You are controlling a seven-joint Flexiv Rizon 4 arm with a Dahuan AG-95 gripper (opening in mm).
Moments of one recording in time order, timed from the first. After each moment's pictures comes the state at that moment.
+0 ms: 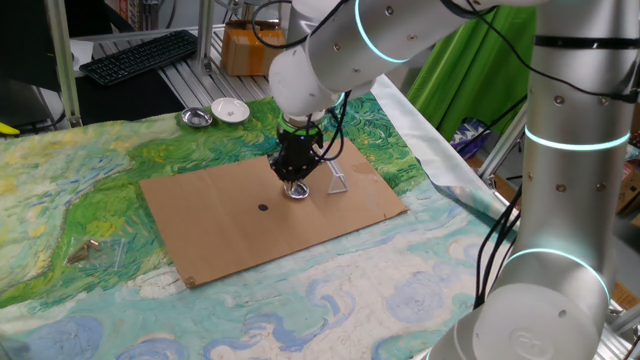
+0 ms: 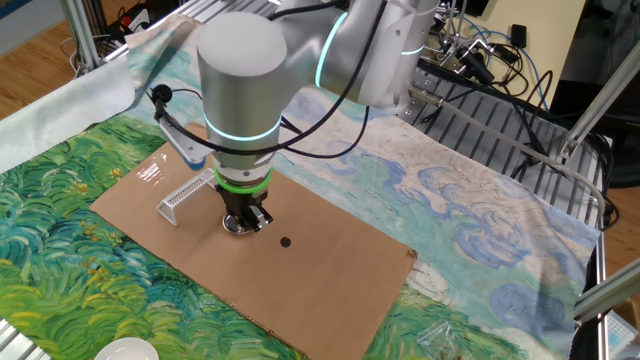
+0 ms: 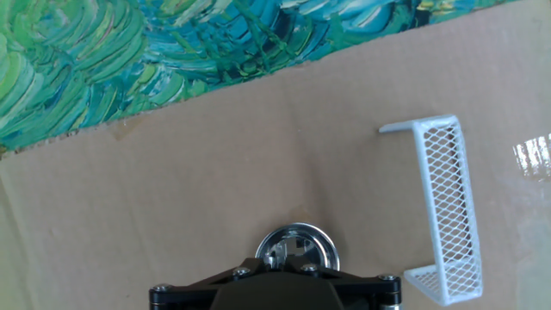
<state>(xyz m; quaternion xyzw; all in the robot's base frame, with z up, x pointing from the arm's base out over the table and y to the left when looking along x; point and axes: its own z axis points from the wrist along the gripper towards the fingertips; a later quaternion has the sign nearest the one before) 0.549 -0.052 0.014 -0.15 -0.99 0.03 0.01</state>
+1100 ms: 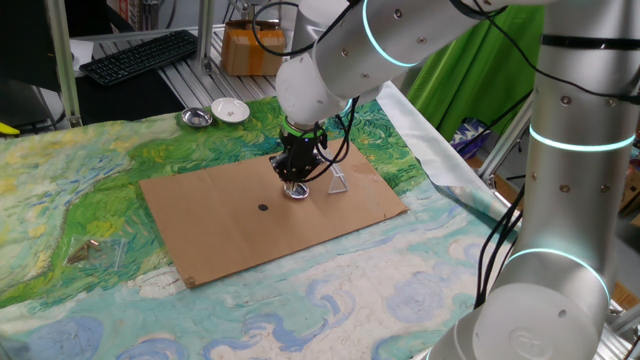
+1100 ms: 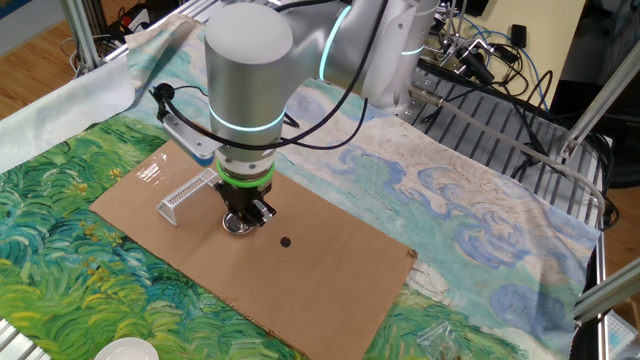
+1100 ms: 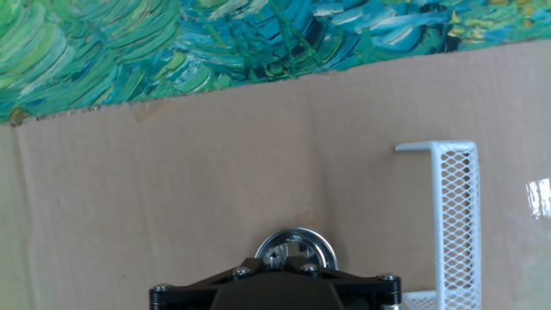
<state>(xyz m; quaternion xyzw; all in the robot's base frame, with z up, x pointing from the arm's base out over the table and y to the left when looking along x) 0.547 -0.052 0.016 -0.08 -1.00 0.01 0.00</state>
